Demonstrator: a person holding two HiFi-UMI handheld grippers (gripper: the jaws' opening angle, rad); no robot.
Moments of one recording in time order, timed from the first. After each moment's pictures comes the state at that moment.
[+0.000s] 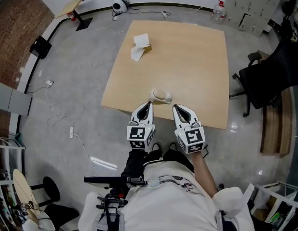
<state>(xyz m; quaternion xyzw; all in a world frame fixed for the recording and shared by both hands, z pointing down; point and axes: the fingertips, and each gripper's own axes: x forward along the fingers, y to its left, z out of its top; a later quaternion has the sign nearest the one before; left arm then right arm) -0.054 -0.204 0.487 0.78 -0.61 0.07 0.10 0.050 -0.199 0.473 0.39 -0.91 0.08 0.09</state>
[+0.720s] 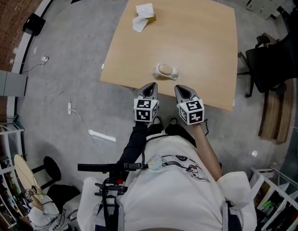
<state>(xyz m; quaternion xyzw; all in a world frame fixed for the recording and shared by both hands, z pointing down) -0.077 -0.220 0.615 0.76 -0.59 0.16 0.23 0.022 -0.221 0.604 0.36 -0.89 0.20 0.20</state>
